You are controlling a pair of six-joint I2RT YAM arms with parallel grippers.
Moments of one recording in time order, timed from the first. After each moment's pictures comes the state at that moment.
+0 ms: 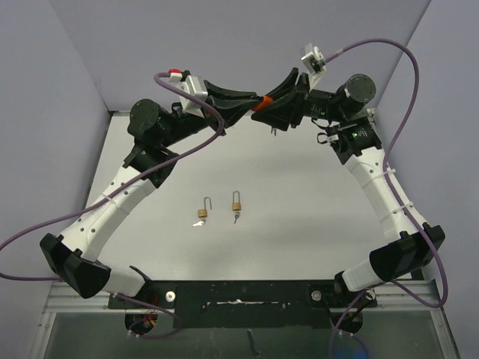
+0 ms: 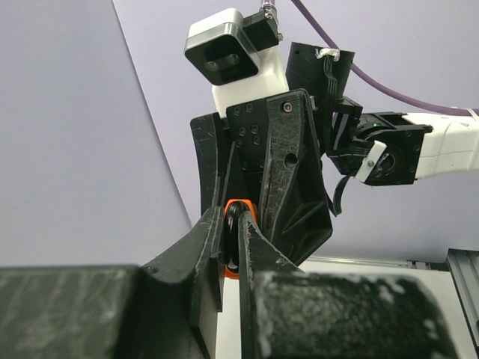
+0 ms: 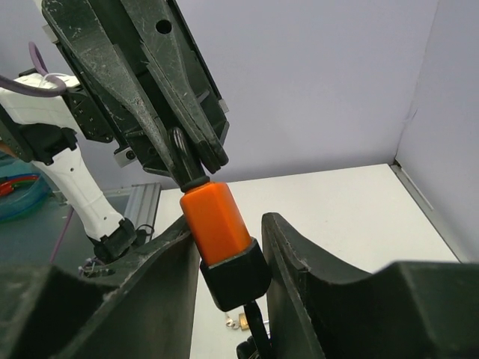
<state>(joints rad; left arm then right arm) -0.64 1.43 1.51 0.37 0.64 -0.12 0.37 1.48 1.66 0.21 -1.11 0.44</state>
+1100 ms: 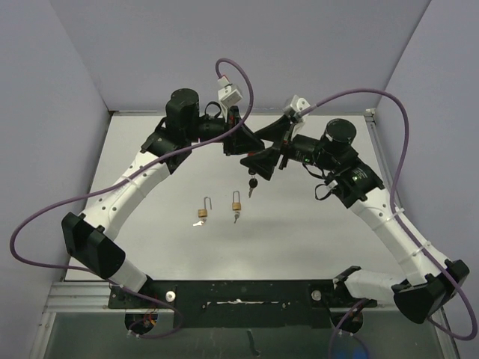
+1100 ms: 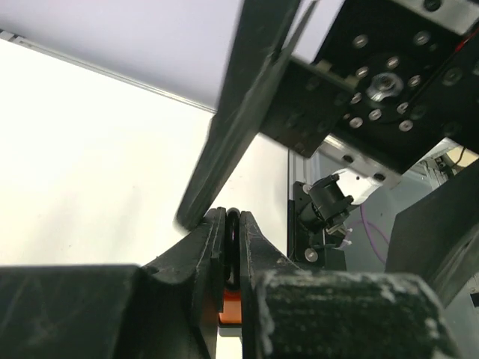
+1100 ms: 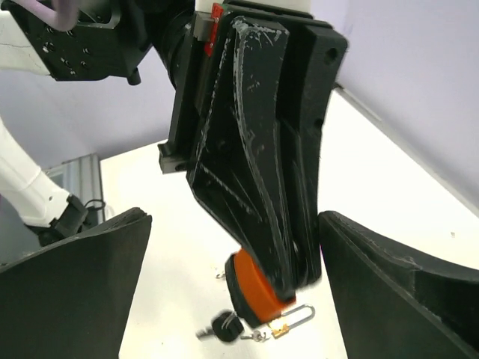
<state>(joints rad) -0.58 1.56 1.59 -0.14 0.93 -0.31 0.56 1.20 1.30 -0.09 -0.66 0.11</state>
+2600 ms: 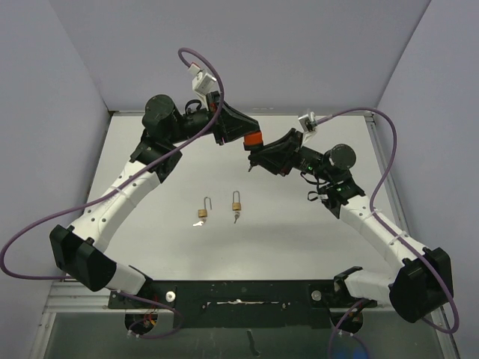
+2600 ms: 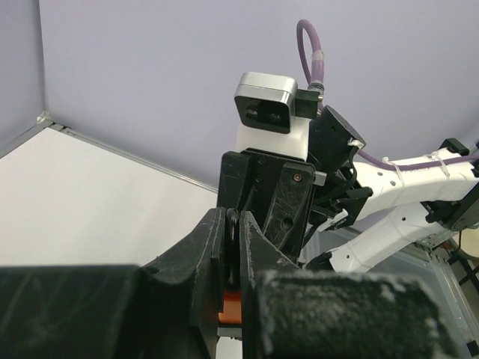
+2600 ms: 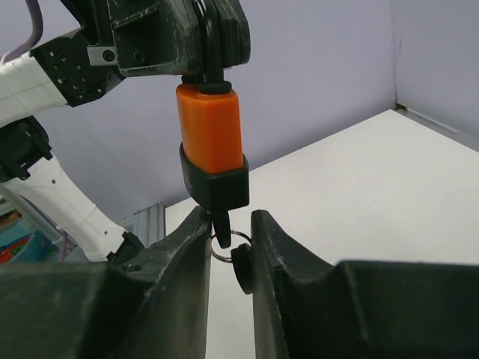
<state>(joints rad) -0.55 1.45 1.48 0.23 0.80 -0.59 0.44 1.19 0.89 0.63 -0.78 0.59</state>
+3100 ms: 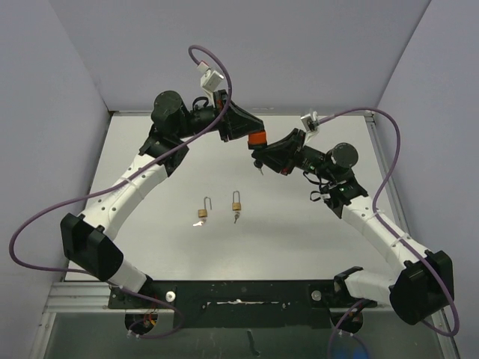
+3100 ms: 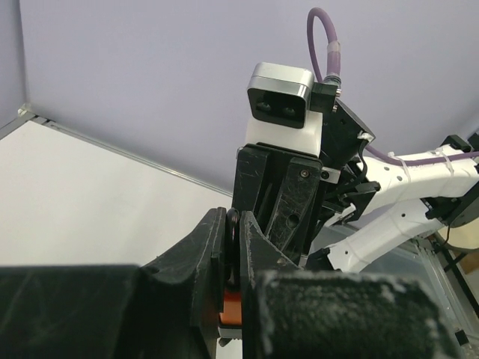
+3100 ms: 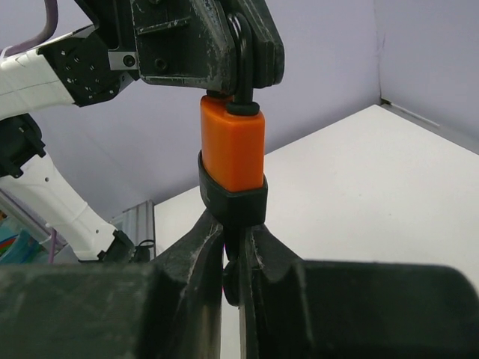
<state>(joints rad) -0.54 1.51 1.49 0.29 0.83 -0.62 0.43 1.19 0.90 0.59 -0.79 0.56</state>
